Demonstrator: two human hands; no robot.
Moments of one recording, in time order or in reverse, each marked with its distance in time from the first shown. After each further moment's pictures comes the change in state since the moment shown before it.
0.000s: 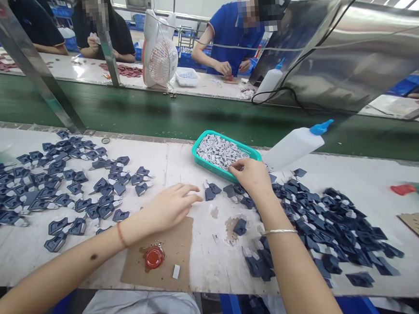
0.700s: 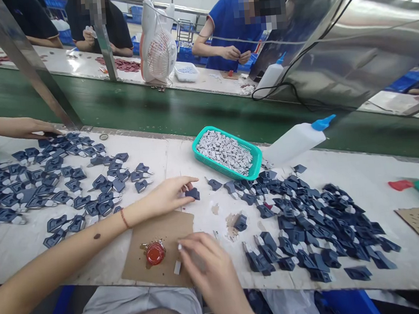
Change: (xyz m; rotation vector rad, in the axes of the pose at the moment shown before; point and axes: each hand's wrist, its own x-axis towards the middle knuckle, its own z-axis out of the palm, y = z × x) left_hand 0.009 -0.022 0.005 -0.565 -0.013 -0.260; right_hand -0.213 -0.091 -0.006 0.535 -0.164 -0.430
